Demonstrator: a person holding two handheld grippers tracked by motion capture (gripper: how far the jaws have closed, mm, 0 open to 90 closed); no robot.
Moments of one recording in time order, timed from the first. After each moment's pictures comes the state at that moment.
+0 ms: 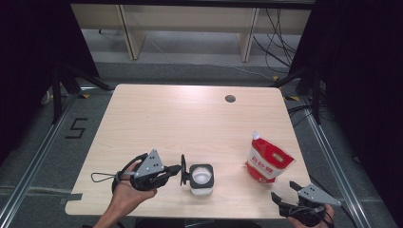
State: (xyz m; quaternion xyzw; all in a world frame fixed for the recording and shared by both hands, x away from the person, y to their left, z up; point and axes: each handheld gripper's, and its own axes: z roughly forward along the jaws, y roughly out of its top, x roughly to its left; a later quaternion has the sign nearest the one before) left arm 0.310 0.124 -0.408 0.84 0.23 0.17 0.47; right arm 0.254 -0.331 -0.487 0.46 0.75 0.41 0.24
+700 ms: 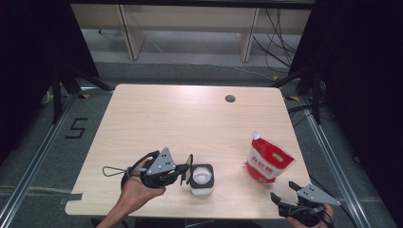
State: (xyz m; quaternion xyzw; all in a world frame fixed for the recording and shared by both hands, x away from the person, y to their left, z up) left arm 0.317 0.099 -0.406 0.85 0.21 0.15 0.46; right arm 0.256 -0.331 -0.488 0.45 0.75 0.41 0.25
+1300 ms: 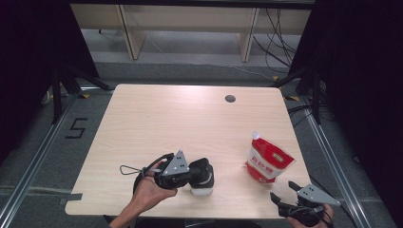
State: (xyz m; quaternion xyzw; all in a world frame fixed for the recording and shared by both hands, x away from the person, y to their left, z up) left arm 0.324 0.071 -0.424 0.87 0.18 0.13 0.44; right arm 0.255 -0.330 -0.488 0.45 0.75 0.42 0.24
